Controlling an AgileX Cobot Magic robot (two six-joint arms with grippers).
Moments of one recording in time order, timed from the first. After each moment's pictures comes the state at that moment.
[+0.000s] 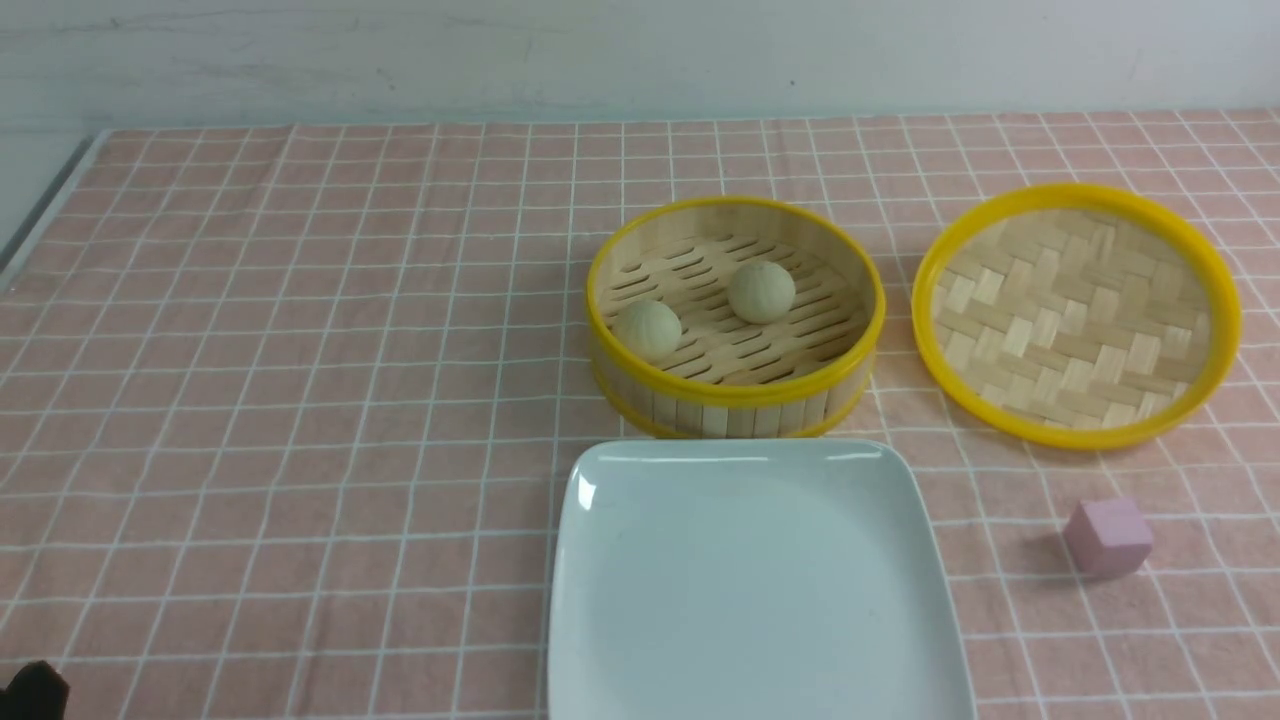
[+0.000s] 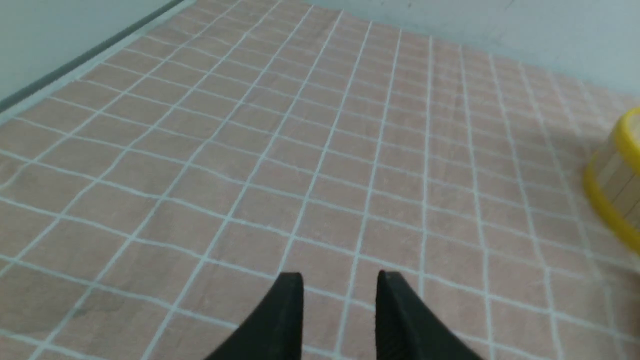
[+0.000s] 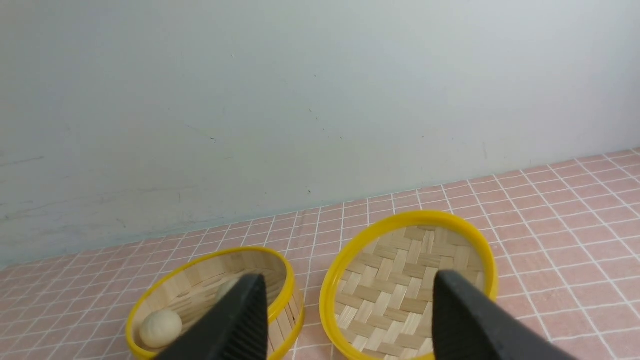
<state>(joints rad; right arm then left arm) -0.05 -0.02 -0.55 0.24 0.65 0.09 0.09 -0.01 0.03 -0.10 0.25 -0.17</state>
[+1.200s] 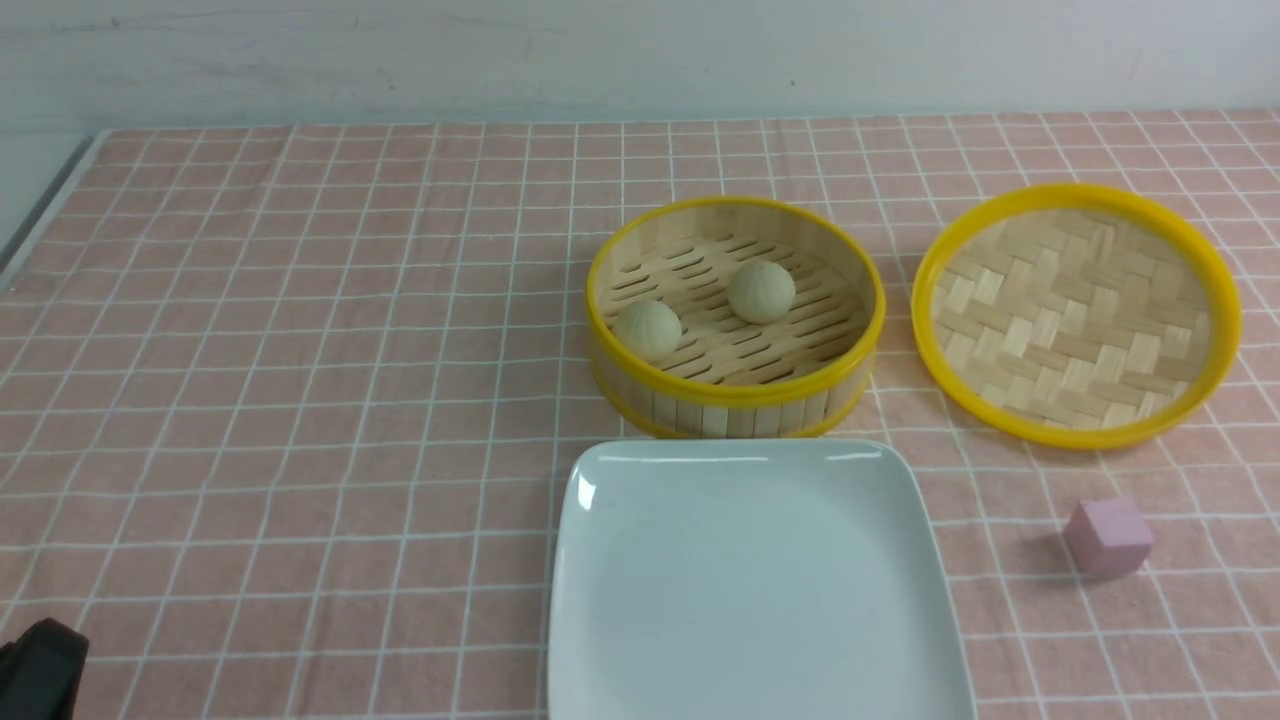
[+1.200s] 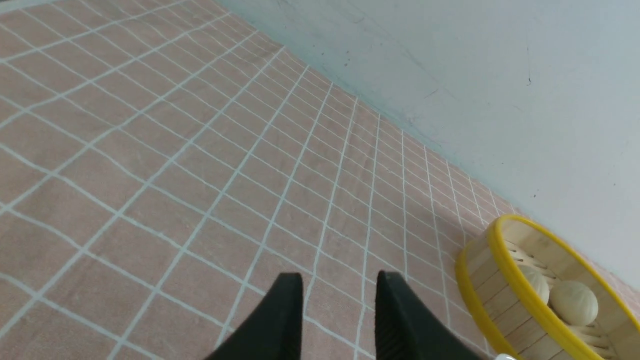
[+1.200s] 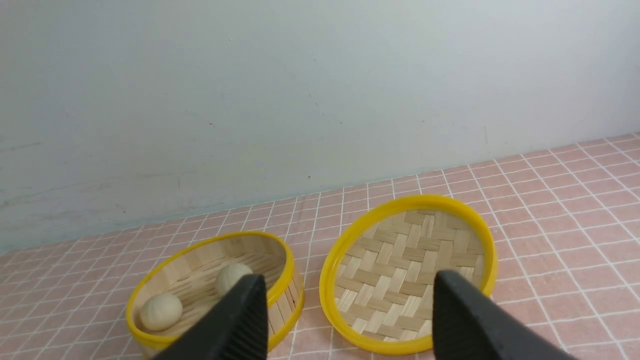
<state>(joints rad) -0.05 -0.02 -0.55 0.25 0.68 0.09 0.09 -0.01 0.03 -0.42 0.18 -0.17</state>
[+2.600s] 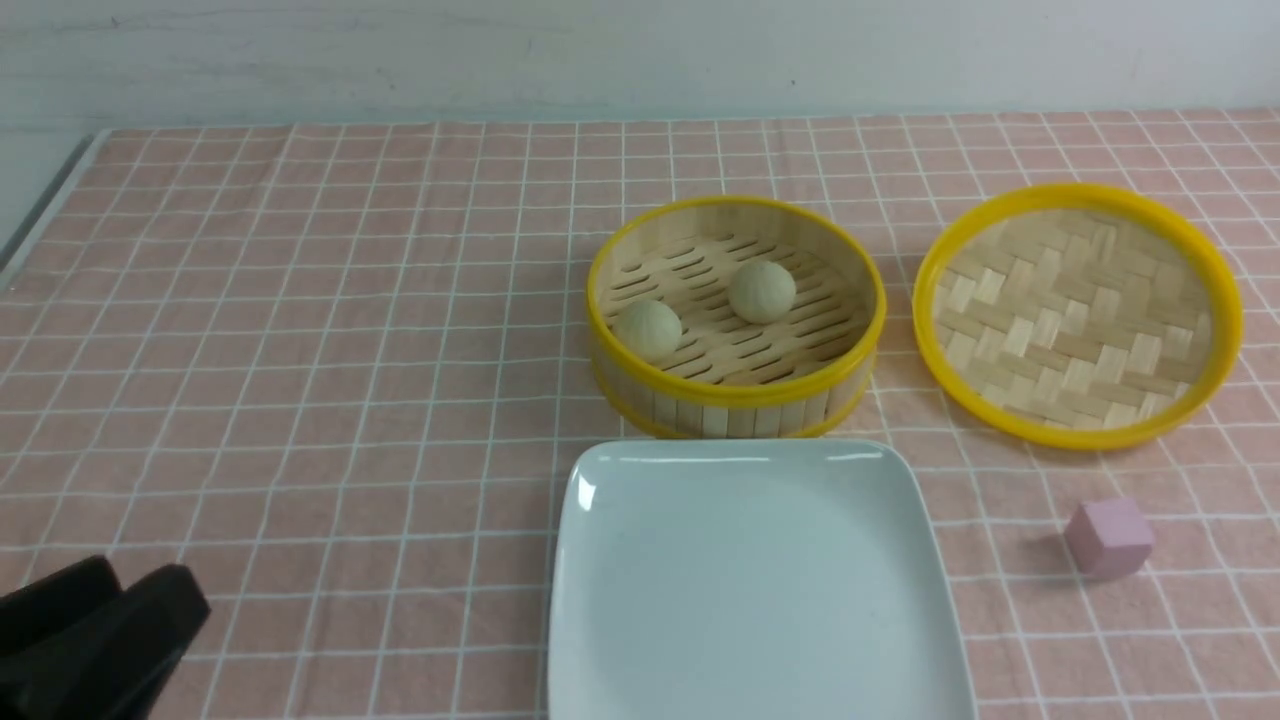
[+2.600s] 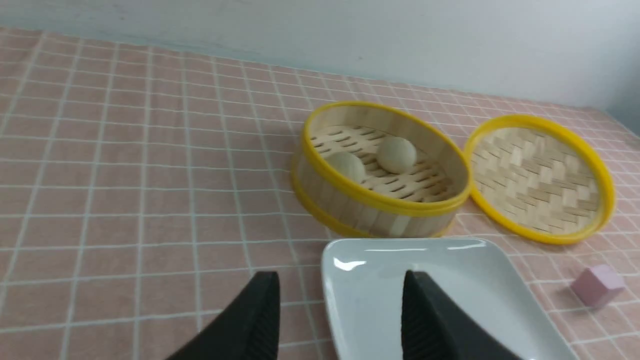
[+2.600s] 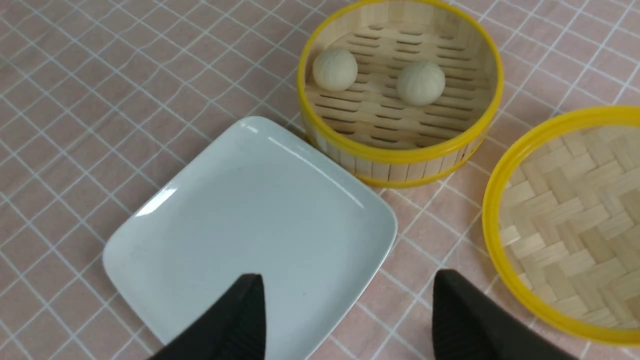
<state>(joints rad) -0.05 1.03 -1.29 0.65 1.22 -0.70 0.09 0.20 -0.40 -0.82 0.68 0.52</state>
